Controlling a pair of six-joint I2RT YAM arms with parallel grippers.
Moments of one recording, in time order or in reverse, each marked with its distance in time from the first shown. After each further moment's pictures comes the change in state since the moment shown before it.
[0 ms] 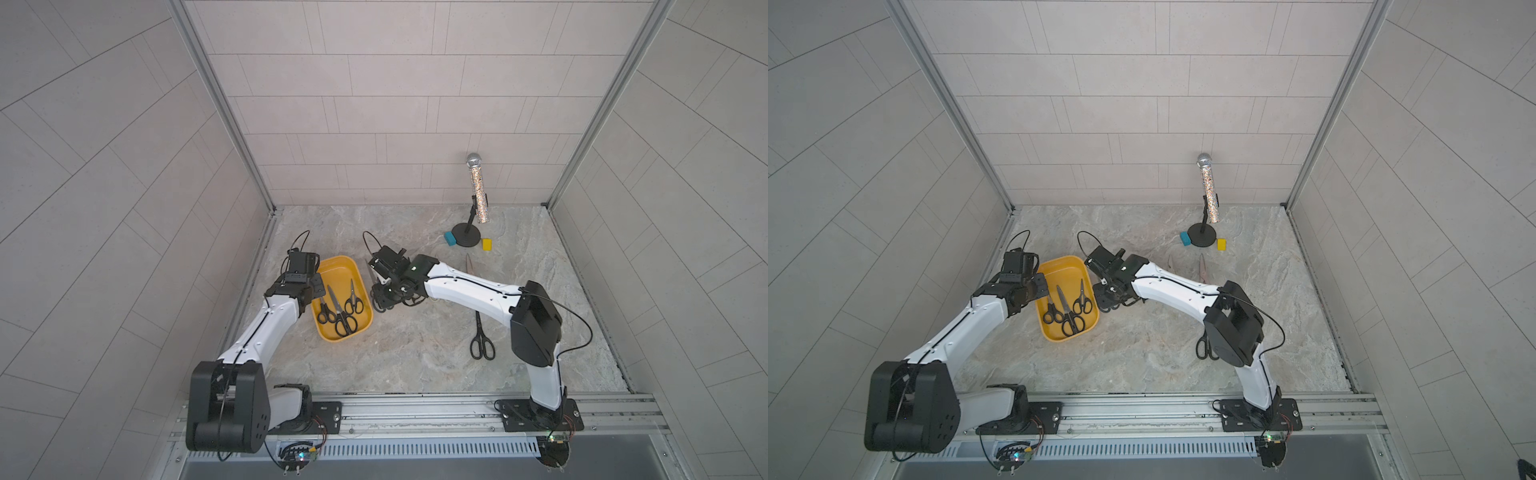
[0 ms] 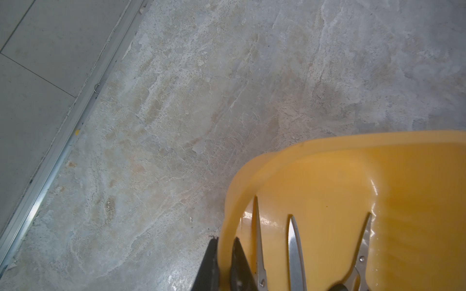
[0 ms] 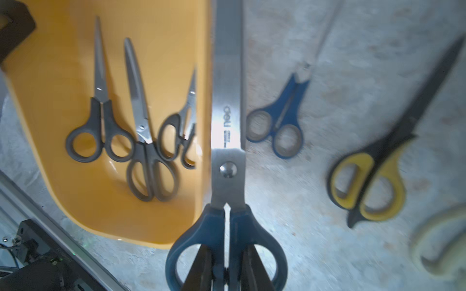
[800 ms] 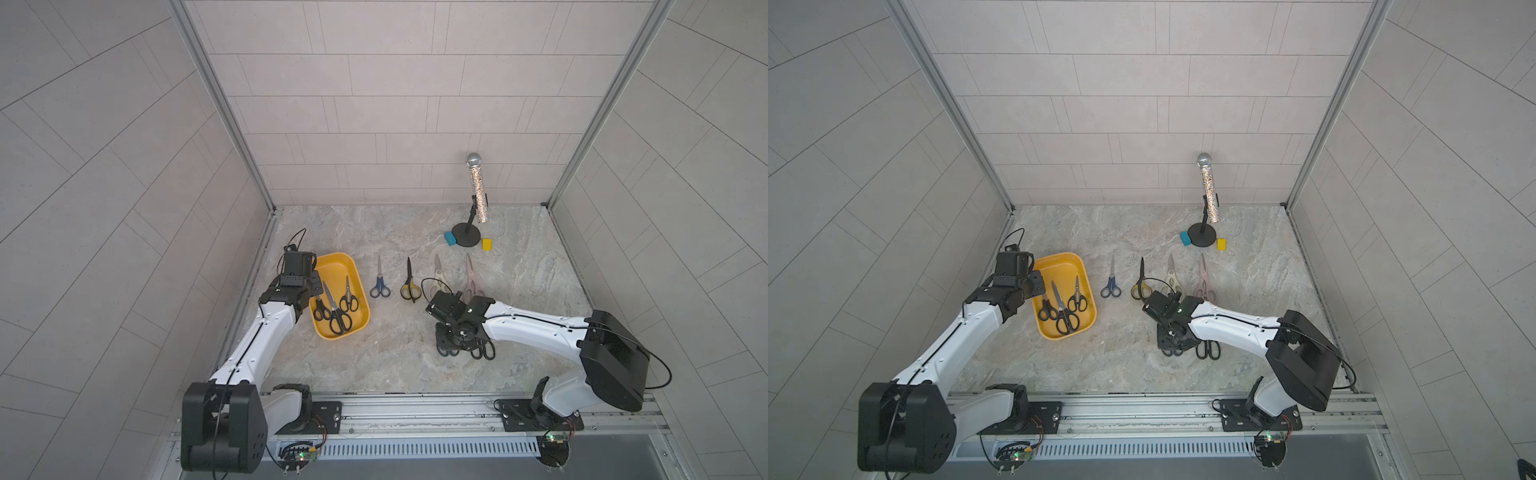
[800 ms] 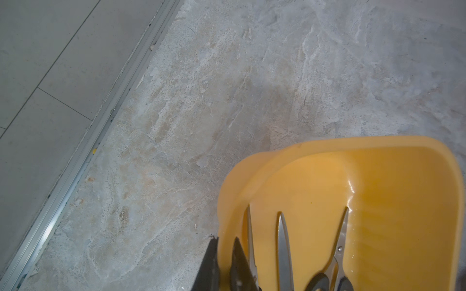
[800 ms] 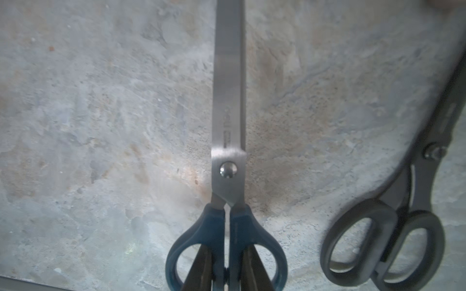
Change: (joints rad) left arm -0.007 -0.096 -0.002 0.002 -0.012 0.041; right arm -0.017 -0.419 -0.735 0.034 0.055 0.355
